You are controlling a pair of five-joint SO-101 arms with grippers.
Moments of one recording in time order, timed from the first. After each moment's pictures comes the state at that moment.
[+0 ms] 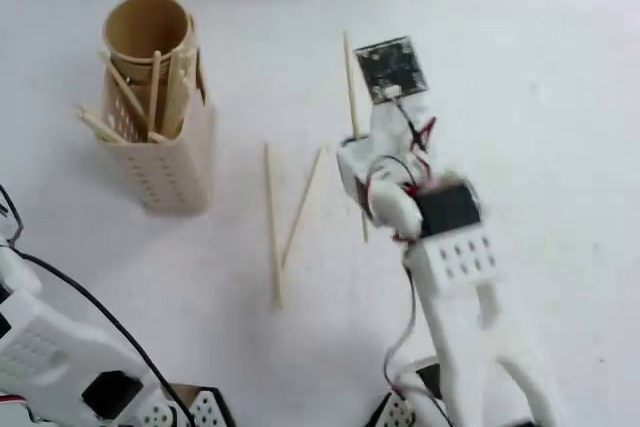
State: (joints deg) left arm -57.8 16.9 28.2 18.6 3.0; right arm -21.2 -38.5 28.7 57.9 3.6
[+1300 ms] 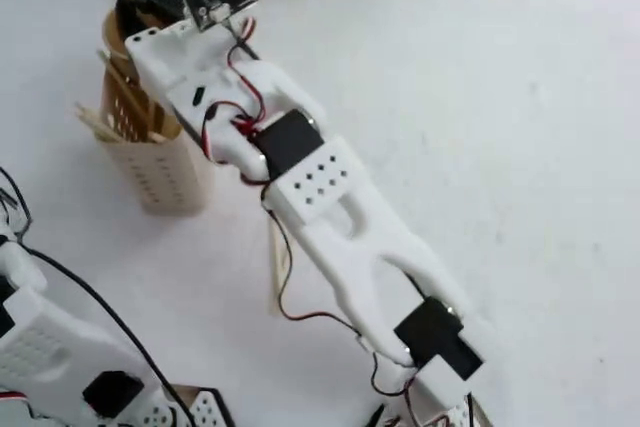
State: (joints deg) left arm -55.0 16.9 28.3 18.6 3.4; right arm -45.0 5.1 -19.5 28.4 -4.0
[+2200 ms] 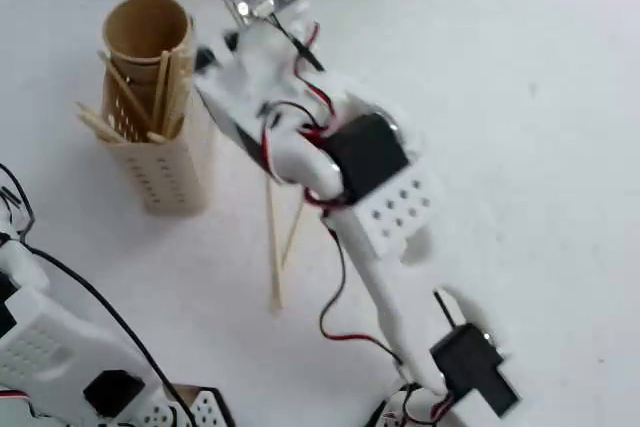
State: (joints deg) left arm -54.6 16.9 28.3 18.6 3.4; right arm -41.1 -6.9 -28.7 75.2 5.5
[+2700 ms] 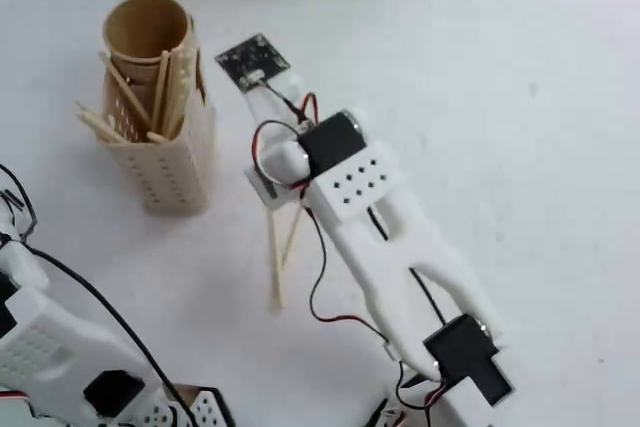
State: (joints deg) left arm -54.6 16.9 29.5 18.6 3.4; right arm -37.9 -3.7 -1.7 81.9 2.3
